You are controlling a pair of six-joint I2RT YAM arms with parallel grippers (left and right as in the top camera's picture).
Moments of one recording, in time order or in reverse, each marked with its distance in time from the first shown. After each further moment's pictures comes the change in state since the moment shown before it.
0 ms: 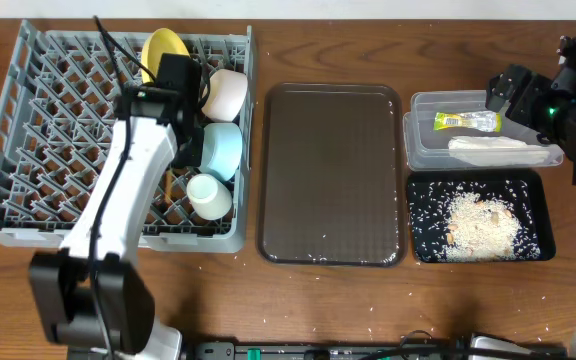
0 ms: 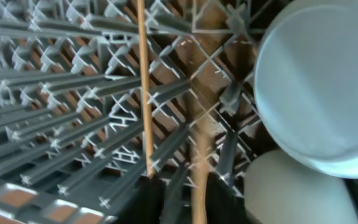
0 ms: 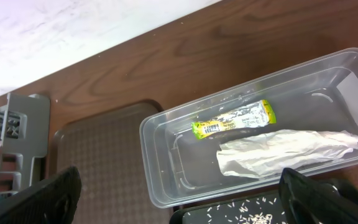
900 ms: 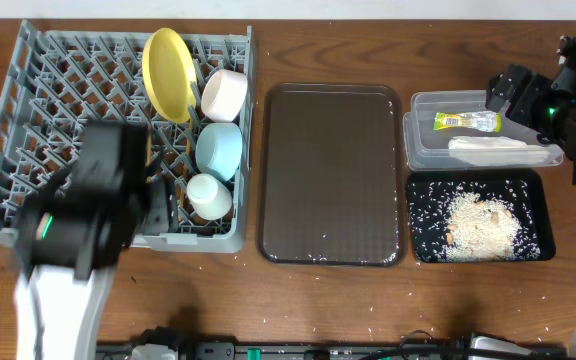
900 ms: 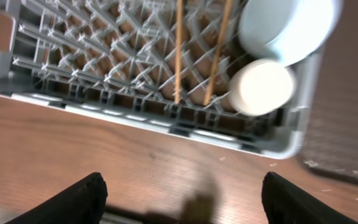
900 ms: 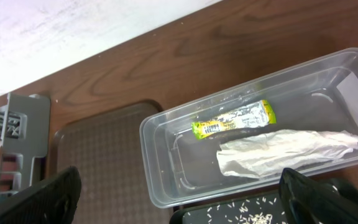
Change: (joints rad) left arm -0.005 -0.618 0.005 -0.340 0.094 -0.163; right arm 0.000 0.000 0.000 0.001 0.000 0.000
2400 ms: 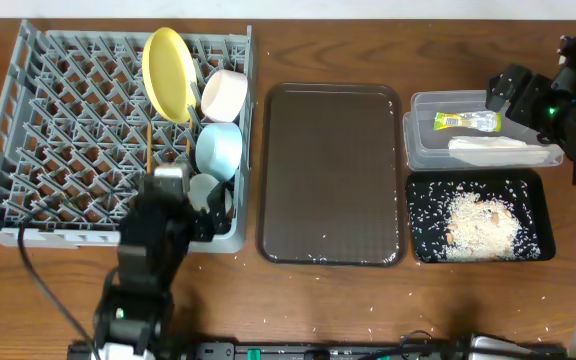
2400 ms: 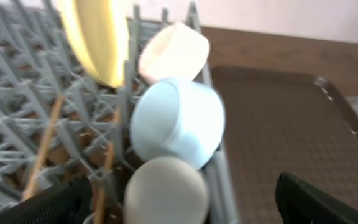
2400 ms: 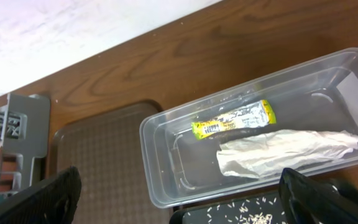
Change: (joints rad) left arm -0.014 -0.470 -1.032 1.257 0.265 0.032; right arm 0.000 0.000 0.000 -0.001 0.000 0.000
